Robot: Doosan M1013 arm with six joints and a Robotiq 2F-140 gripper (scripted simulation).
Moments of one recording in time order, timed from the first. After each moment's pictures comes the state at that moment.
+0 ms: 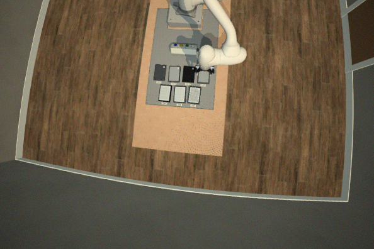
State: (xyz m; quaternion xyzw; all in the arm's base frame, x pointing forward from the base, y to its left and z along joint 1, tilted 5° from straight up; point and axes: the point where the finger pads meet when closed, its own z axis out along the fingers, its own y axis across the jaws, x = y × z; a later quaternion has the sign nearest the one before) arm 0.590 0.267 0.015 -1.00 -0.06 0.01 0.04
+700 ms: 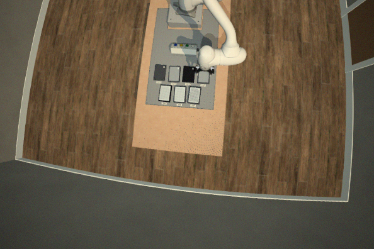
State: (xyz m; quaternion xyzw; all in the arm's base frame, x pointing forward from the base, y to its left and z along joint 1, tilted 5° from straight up) arm 0.590 0.268 0.010 -1.00 -0.06 0.01 0.04
